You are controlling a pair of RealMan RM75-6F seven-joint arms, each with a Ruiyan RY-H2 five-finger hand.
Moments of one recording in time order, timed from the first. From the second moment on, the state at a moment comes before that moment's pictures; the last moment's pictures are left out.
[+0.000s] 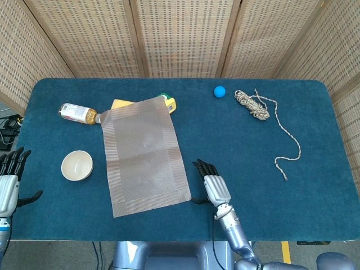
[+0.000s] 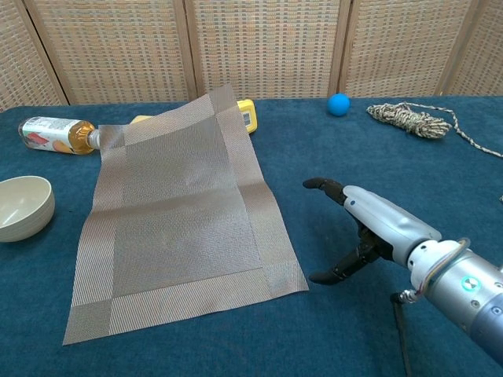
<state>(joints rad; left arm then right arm) -0.11 -1.12 -0.06 -1.74 1.40 1.50 0.17 0.44 -1.88 0.17 -1.47 -1.21 1.13 -0.18</state>
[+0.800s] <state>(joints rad) -0.09 -1.10 -0.08 -1.75 1.41 1.52 0.13 0.44 -1.93 0.14 -1.40 -1.26 1.15 -0.16</state>
